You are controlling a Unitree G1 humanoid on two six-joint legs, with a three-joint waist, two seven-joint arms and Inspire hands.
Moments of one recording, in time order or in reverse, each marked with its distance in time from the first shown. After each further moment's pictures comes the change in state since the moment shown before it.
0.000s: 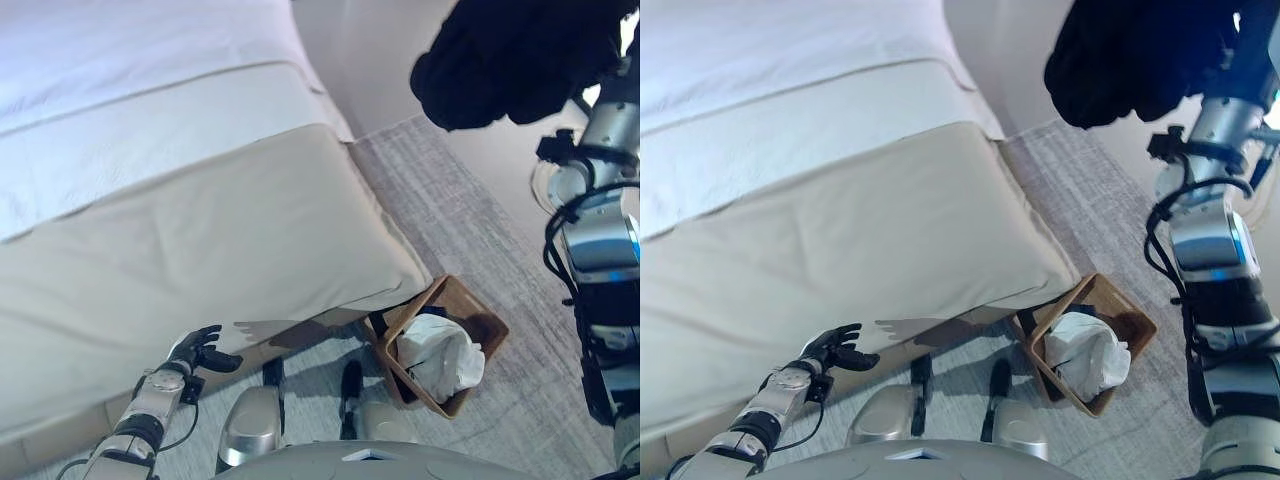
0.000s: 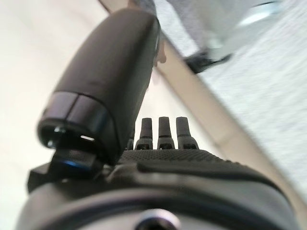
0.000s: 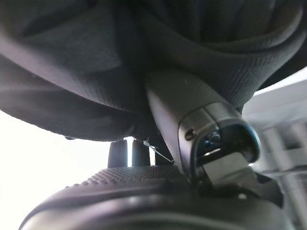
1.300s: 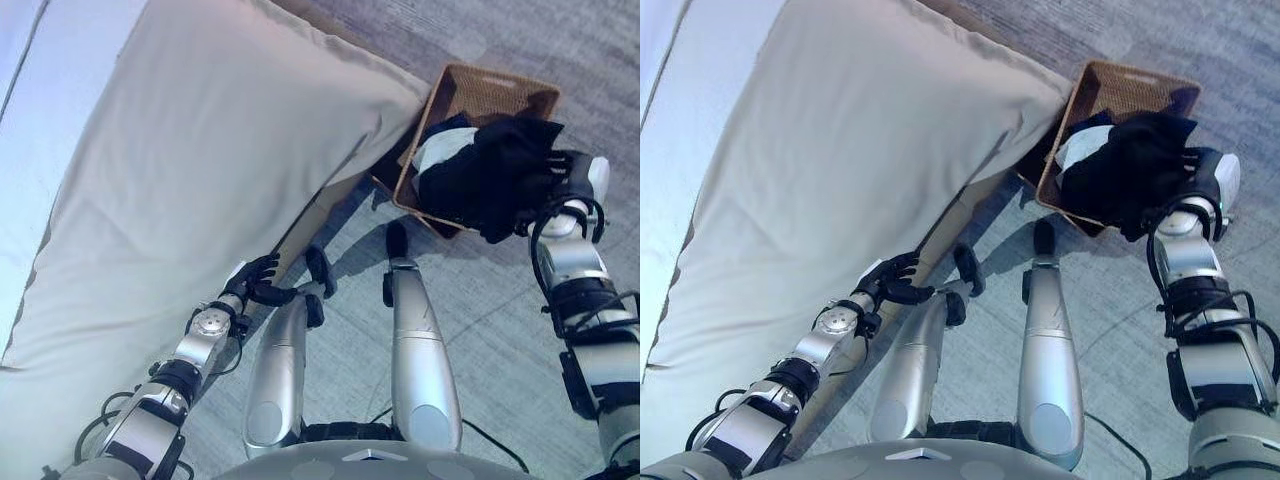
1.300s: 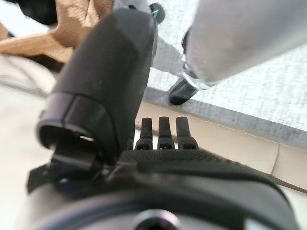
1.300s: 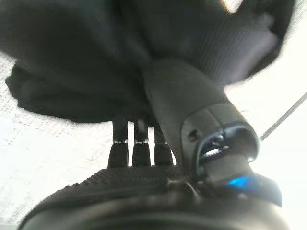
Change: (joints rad) left arm -0.222 -0.012 -0.205 -0.145 -0.168 -0.108 0.028; right arm -0.207 0.080 0.172 0.710 0.296 0.171 0.108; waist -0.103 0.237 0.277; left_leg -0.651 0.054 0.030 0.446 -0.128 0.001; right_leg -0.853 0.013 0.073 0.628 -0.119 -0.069
